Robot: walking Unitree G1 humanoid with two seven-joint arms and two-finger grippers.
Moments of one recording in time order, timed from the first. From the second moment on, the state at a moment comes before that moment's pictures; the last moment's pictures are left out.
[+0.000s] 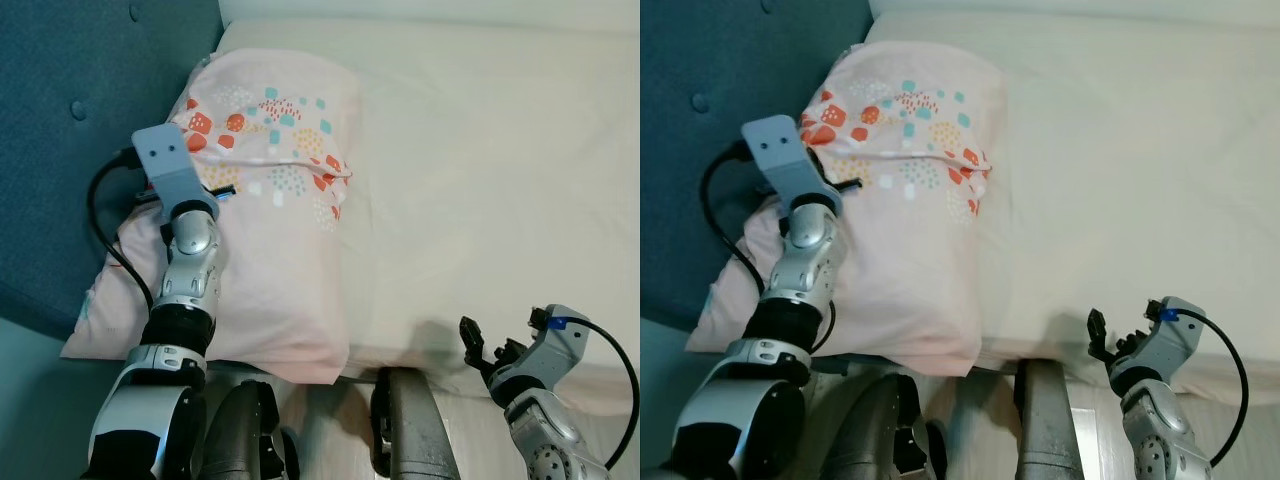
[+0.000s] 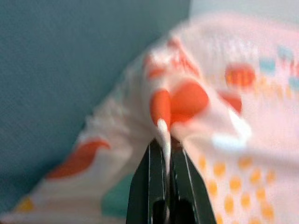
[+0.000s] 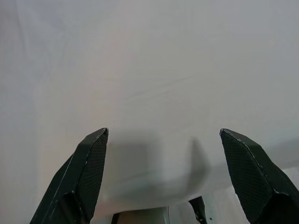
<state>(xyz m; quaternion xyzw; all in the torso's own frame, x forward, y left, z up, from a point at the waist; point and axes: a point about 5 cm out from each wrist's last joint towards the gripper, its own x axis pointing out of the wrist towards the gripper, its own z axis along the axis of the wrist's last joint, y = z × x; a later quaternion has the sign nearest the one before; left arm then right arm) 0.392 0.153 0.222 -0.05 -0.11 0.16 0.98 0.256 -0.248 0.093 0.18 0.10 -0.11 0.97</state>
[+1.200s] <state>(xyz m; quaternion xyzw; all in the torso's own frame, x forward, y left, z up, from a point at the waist) 0.331 0.232 0.130 0.19 0.05 0.08 0.98 0.271 -0.256 0.098 0.18 0.08 -0.12 0.97</state>
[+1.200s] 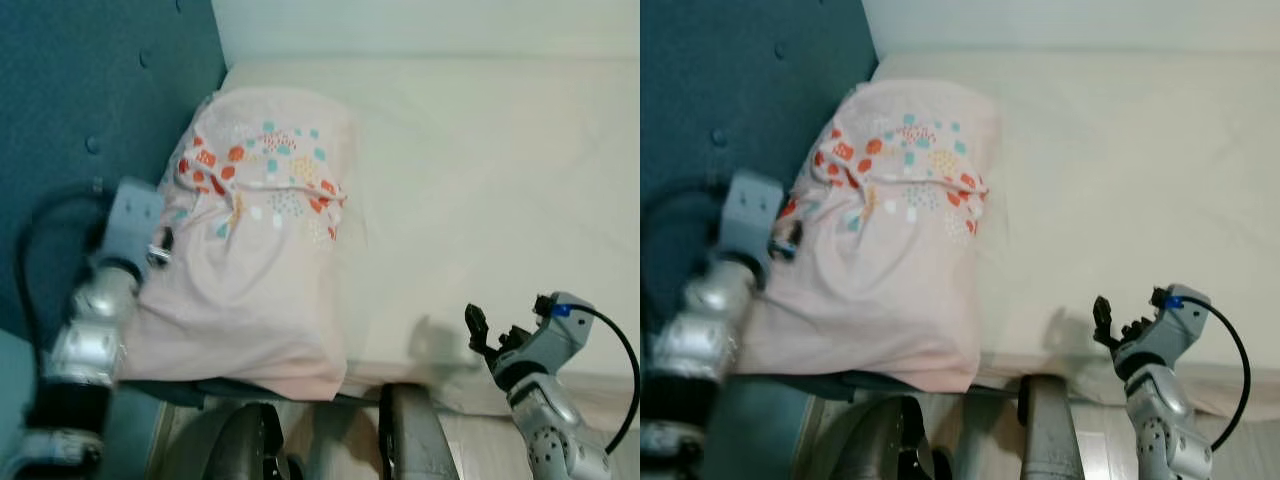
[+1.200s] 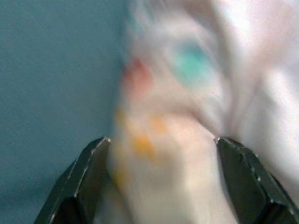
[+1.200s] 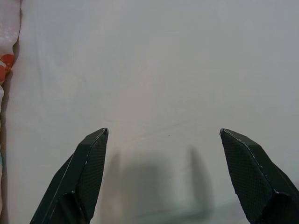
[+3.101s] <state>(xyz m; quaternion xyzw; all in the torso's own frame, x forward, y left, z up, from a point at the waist) 0.357 0.193 0.190 0.33 0.02 -0.24 0.91 0.319 -0.282 0.126 0.15 0.05 -0.12 0.98</state>
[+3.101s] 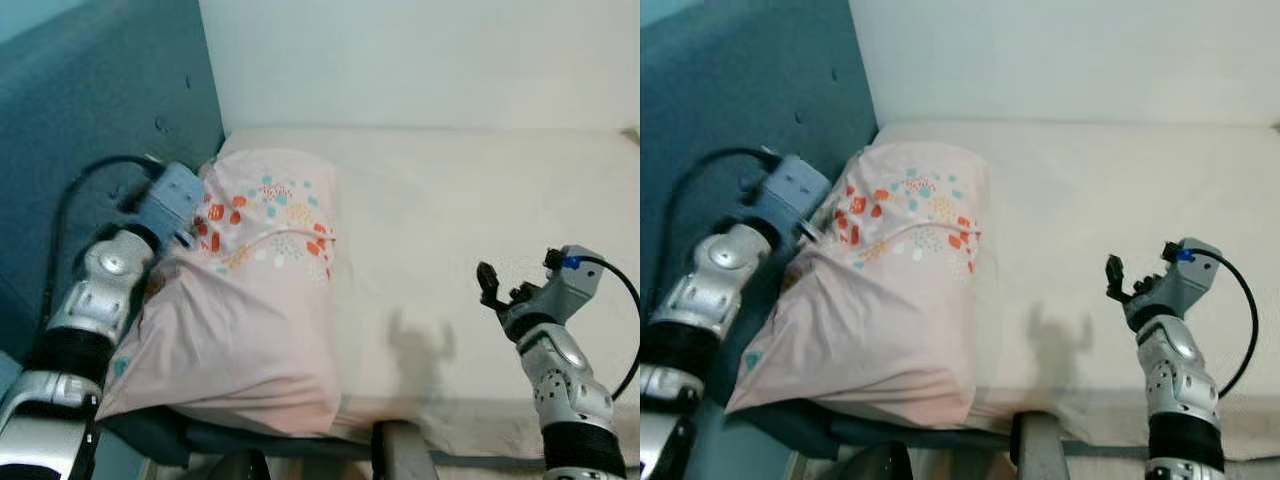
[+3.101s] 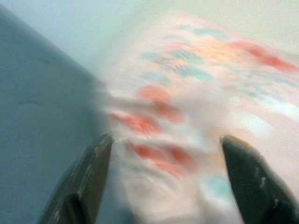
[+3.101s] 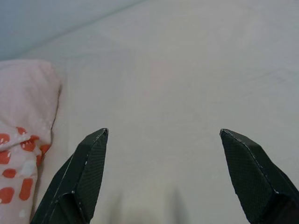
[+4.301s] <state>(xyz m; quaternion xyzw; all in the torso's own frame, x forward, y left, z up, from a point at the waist) 0.232 0.205 -0.047 -0.10 0.33 0.02 0.94 0.234 -0.266 -0.030 0.12 0.32 -0.15 0.93</state>
